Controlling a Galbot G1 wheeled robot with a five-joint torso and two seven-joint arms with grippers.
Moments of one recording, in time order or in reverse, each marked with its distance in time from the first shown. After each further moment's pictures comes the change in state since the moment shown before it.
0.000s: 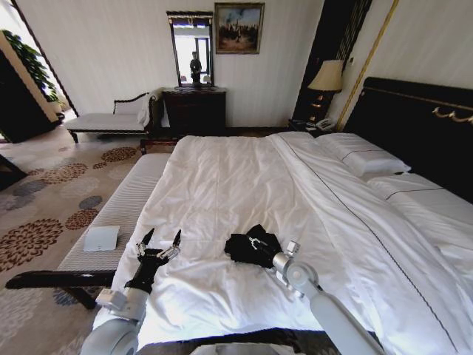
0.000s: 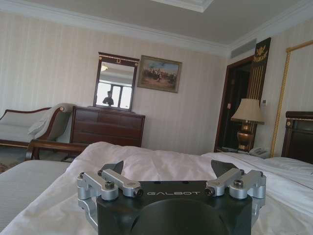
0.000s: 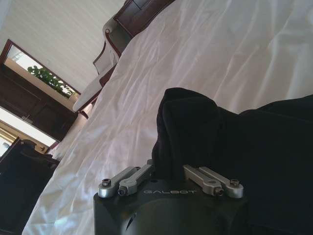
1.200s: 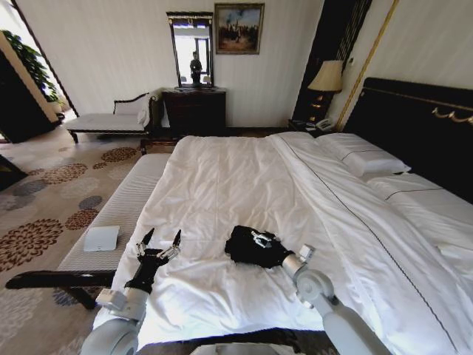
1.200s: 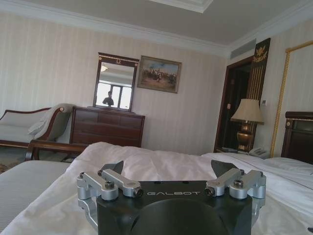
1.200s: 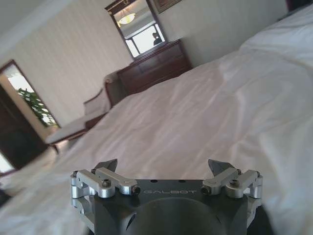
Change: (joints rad) left arm 0.000 0.000 0.000 0.000 0.000 0.000 0.000; right arm -0.086 0.007 0.152 0.027 -0.369 0.211 -0.047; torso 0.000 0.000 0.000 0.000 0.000
